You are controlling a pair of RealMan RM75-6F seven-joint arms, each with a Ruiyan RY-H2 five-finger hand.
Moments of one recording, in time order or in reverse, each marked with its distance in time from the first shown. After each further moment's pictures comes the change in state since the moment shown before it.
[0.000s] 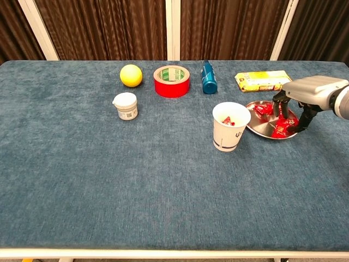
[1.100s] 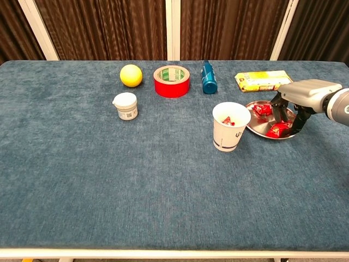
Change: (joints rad) left arm -0.007 -0.008 -0.003 0.013 -0.003 -0.013 -0.009; right arm -0.008 -0.052 0.021 0.052 -0.003 -0.002 0.018
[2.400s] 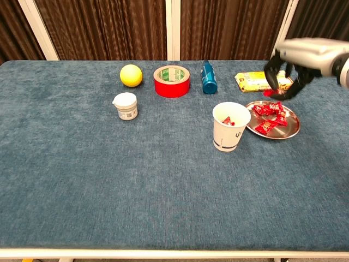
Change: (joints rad) left arm 0.001 0.015 -0.003 -0.026 0.007 0.016 0.018; right arm -0.025 0.199 0.083 -0.335 -0.166 0.114 0.110
